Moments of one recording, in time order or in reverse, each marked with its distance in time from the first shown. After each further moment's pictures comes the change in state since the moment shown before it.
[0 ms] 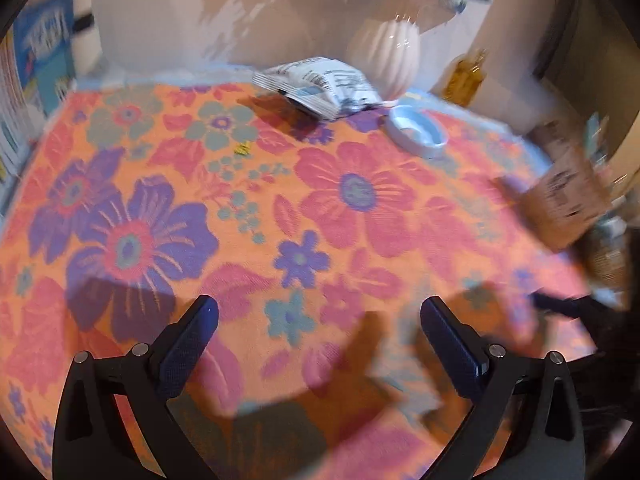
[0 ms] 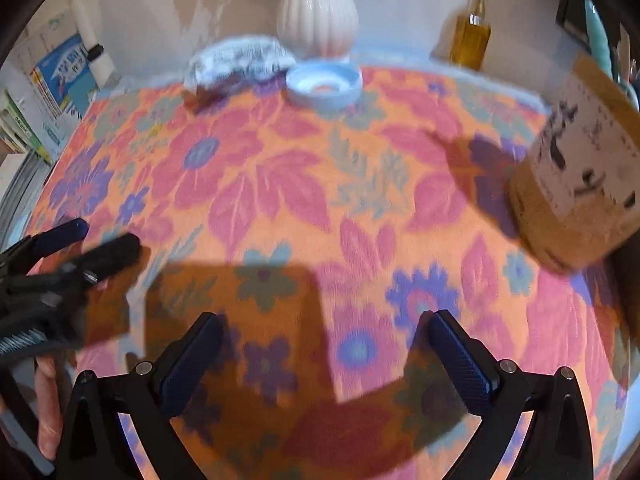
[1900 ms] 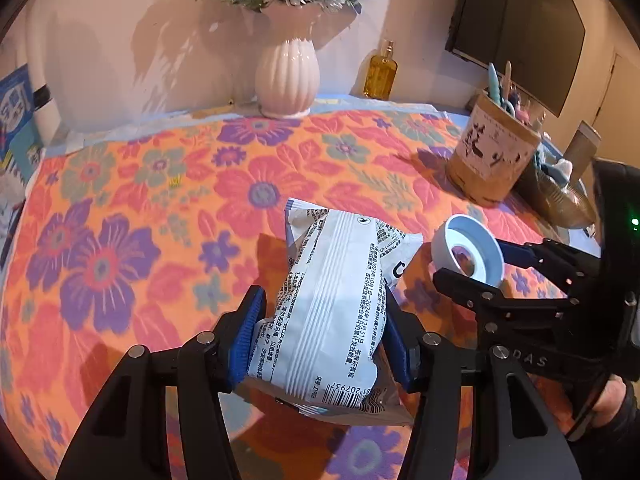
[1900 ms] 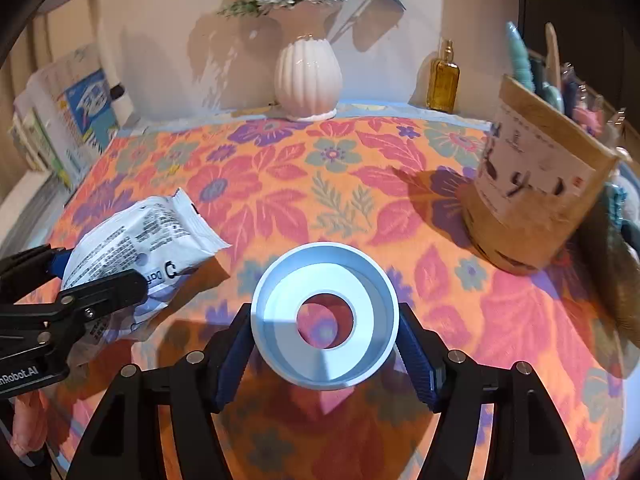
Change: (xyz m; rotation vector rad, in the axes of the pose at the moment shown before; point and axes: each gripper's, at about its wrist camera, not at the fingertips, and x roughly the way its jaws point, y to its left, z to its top) left arm -0.029 -0.063 -0.038 0.248 -0.069 0.011; right arm -0.028 -0.016 -0.038 -0.021 -0.272 0.000
